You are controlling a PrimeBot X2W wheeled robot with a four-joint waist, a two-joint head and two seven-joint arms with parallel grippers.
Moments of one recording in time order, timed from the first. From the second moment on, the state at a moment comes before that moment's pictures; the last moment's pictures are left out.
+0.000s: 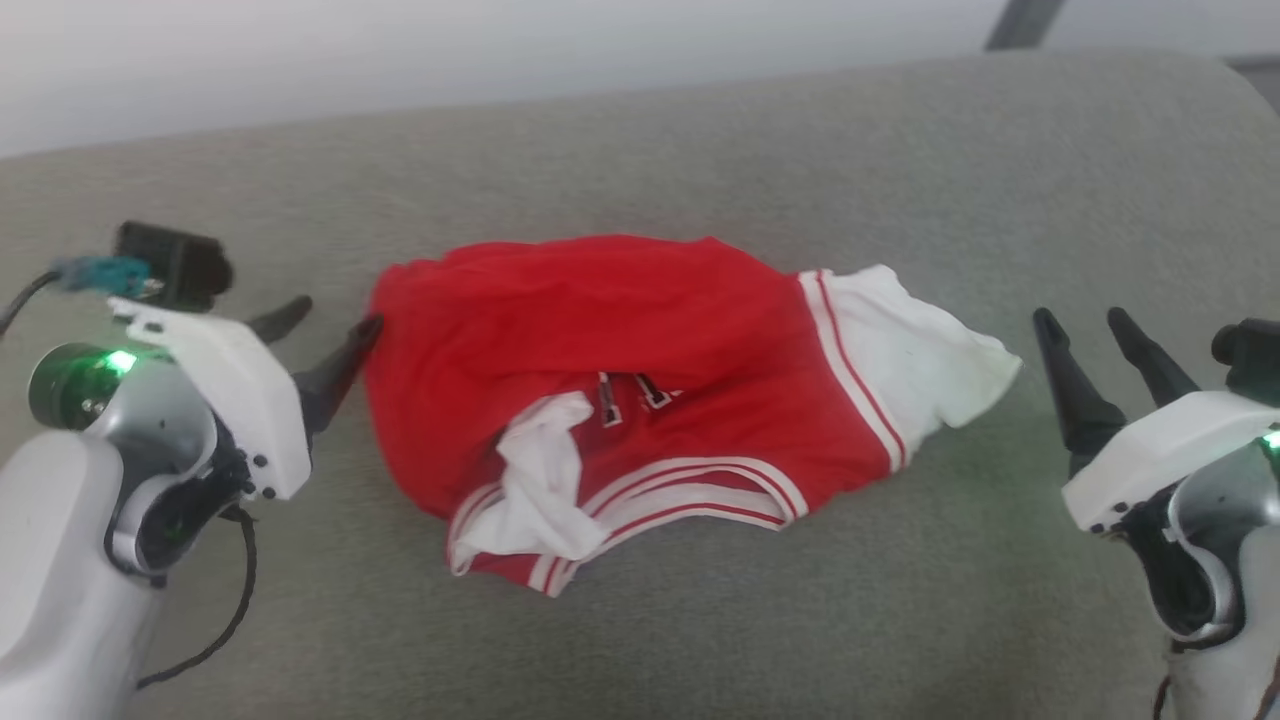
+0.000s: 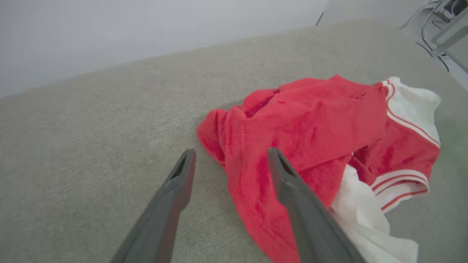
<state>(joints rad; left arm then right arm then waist) -0.50 0.55 -0.26 0.17 -0.75 -0.12 0.46 -0.27 -0.19 -0.09 0.09 0.43 0.13 0.23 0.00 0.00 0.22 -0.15</state>
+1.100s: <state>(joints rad) -1.07 0.55 -0.50 0.50 -0.60 -0.12 0.62 -0.30 -0.15 -0.05 0.12 0.46 0.13 0.14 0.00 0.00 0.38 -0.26</state>
